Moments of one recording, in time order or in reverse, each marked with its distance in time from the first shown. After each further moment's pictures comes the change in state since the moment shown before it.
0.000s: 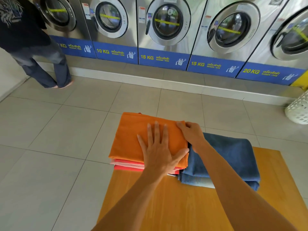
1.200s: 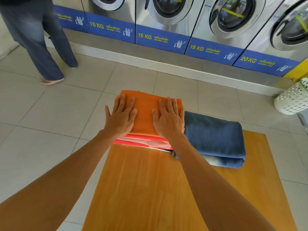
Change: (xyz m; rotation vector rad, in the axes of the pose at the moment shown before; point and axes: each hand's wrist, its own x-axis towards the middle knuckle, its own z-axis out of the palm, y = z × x) left_hand 0.027 -0.133 -0.015 -0.032 -0.075 0.030; right_hand -0.055 0.010 0.065 -0.996 0.133 -0.472
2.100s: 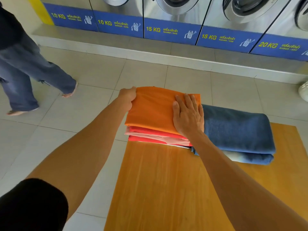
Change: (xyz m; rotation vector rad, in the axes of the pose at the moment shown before) left_hand 0.073 -0.010 -0.051 -1.034 -0.035 -0.780; right_hand 0.000 0.003 0.012 0.139 0.047 0.067
